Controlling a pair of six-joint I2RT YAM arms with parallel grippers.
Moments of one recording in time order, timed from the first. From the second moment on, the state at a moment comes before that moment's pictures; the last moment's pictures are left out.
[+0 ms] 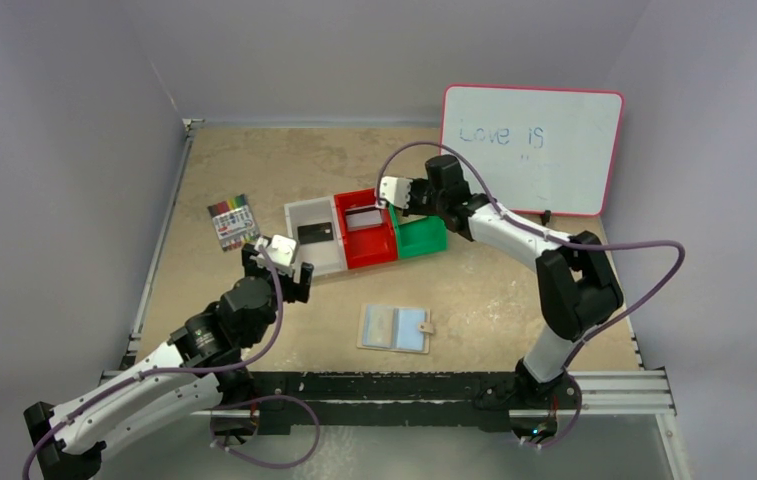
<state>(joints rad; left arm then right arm) -0.92 0.51 0.48 -0.26 -0.66 -0.06 0.51 1.72 1.15 -0.08 -0.14 -1.07</state>
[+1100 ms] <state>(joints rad) -0.92 0.48 0.48 -0.28 -0.75 -0.06 0.50 1.87 1.16 -0.21 0.00 0.26</state>
